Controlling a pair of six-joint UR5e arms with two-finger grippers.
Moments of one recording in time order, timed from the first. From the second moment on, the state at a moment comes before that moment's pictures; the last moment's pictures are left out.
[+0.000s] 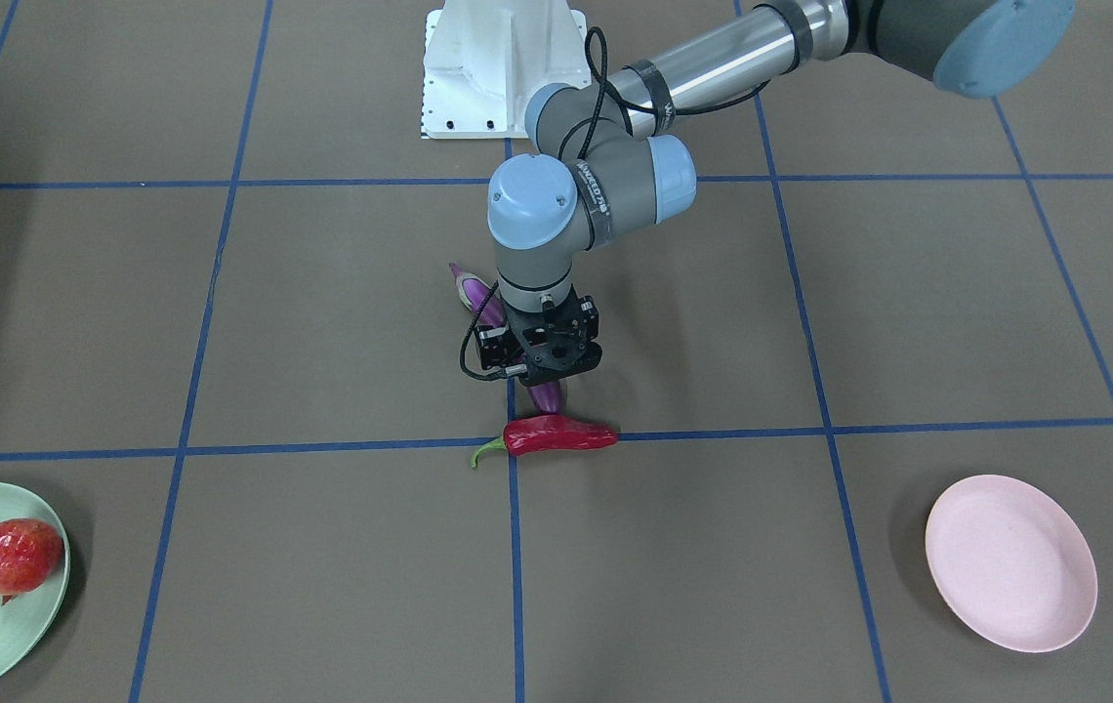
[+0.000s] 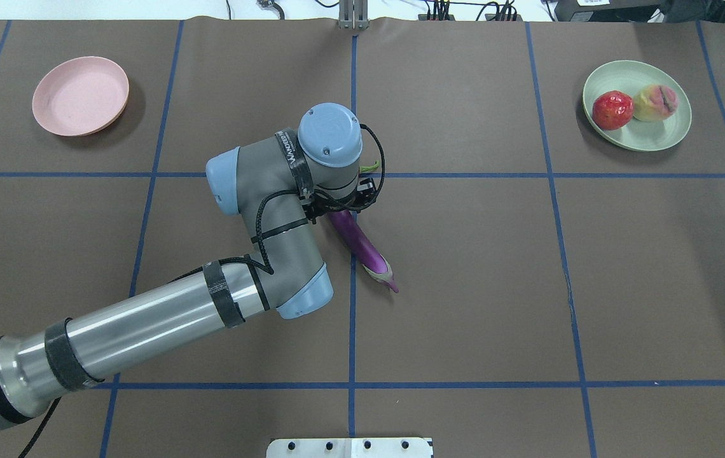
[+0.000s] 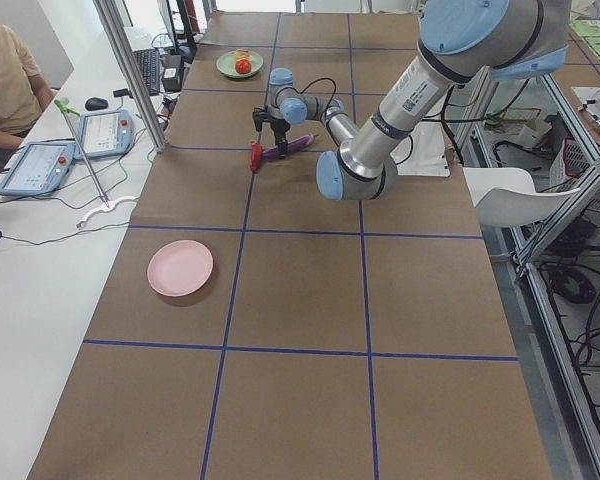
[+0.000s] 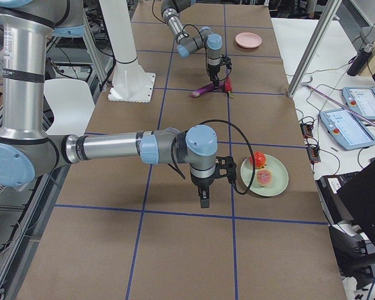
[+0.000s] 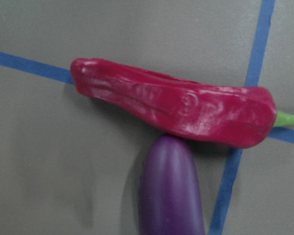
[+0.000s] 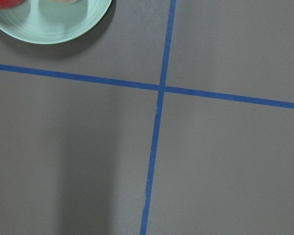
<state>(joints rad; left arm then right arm) -0.55 -2.52 -1.22 -1.70 -1.86 -1.44 1.59 -1.70 1.83 -1.62 2.31 -0.08</state>
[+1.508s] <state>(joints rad) -0.80 -2.45 -1.34 -1.55 -1.94 -0.97 1.59 -1.70 1.83 -1.62 2.31 -0.07</state>
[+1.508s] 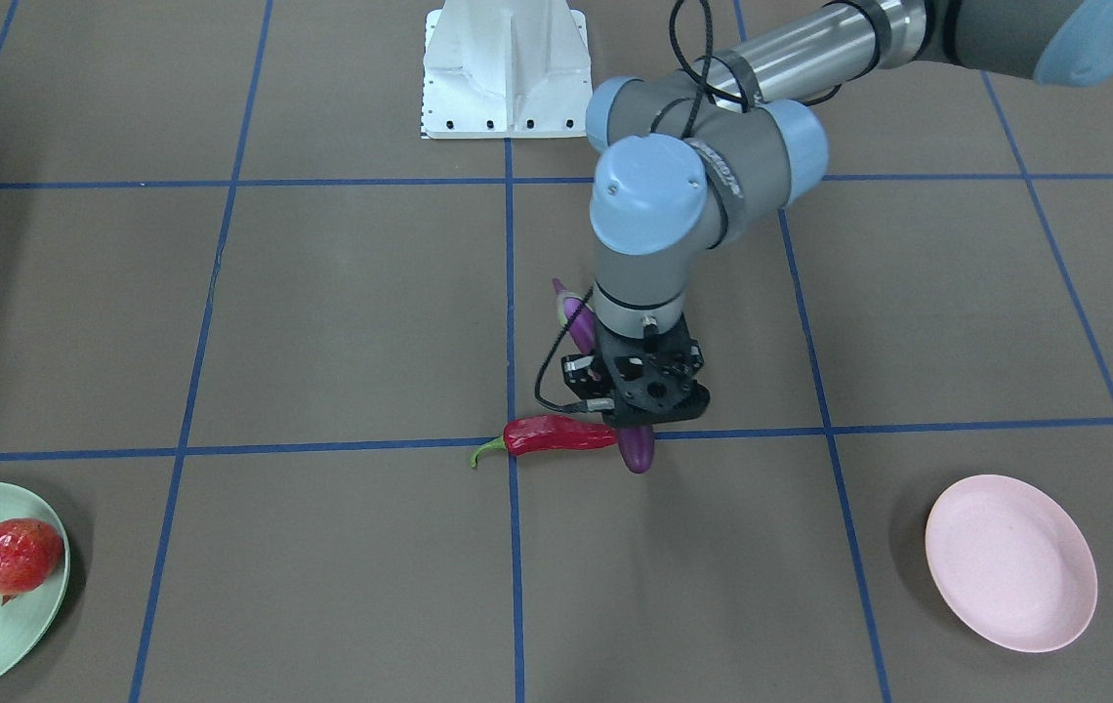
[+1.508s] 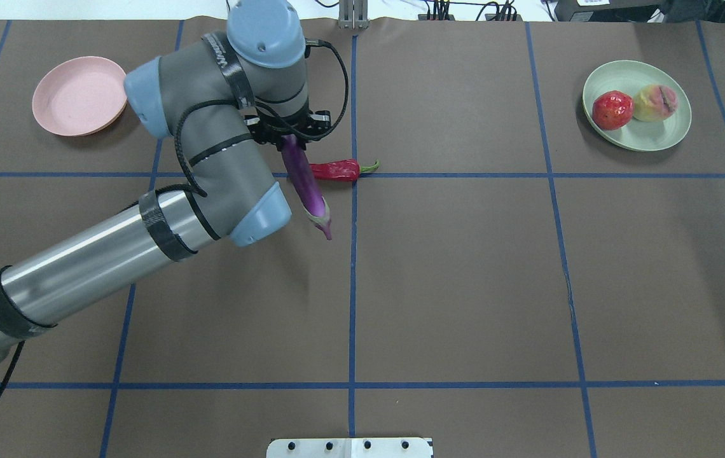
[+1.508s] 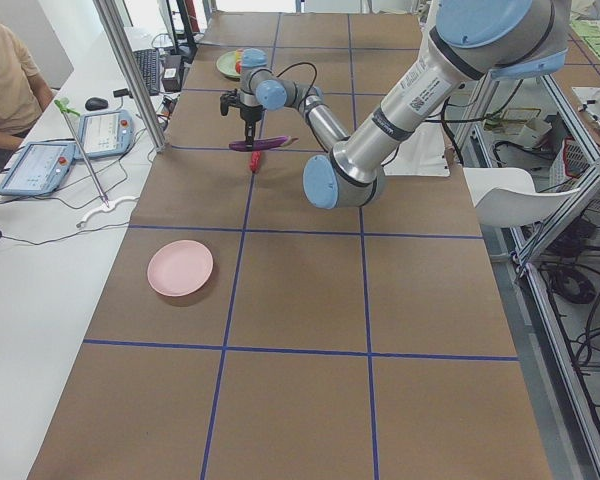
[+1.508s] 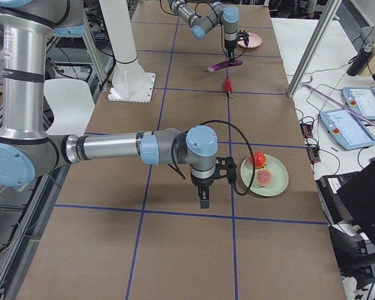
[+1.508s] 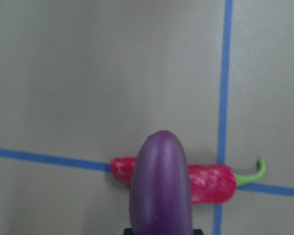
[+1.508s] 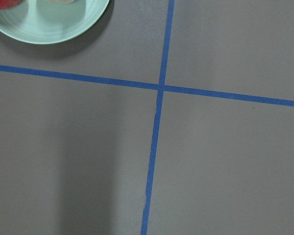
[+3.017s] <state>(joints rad) -1.13 -2.41 -0.69 -1.98 -1.88 -0.26 1.59 -1.70 1.83 -1.62 2.31 -0.07</state>
